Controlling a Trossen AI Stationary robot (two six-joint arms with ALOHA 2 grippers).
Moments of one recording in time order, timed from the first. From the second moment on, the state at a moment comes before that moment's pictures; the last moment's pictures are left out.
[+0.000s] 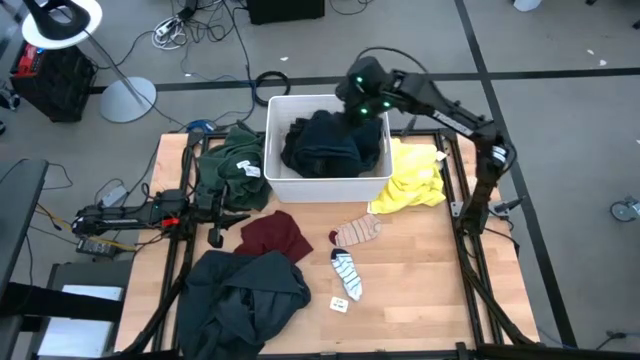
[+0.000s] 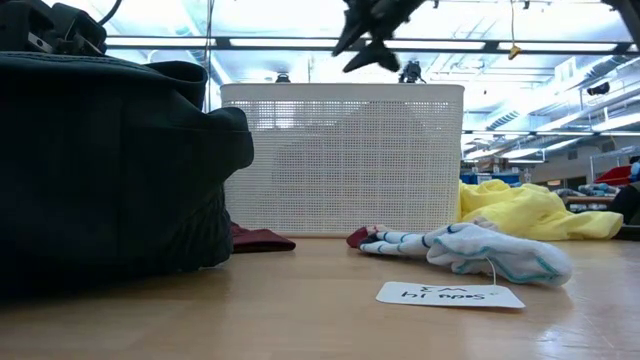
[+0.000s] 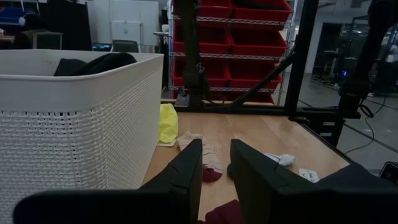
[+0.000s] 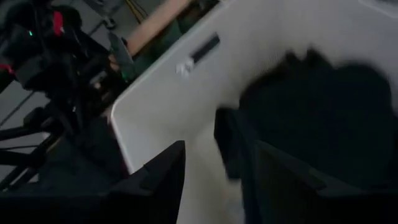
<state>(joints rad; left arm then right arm) 0.02 0.00 0.01 0.06 0.04 -0.06 -0.49 1.80 2.03 -1.00 -0.27 0.35</state>
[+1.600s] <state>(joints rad) 0.02 0.00 0.01 0.06 0.04 -0.06 0.25 1.68 1.03 -0.32 0.40 1.40</state>
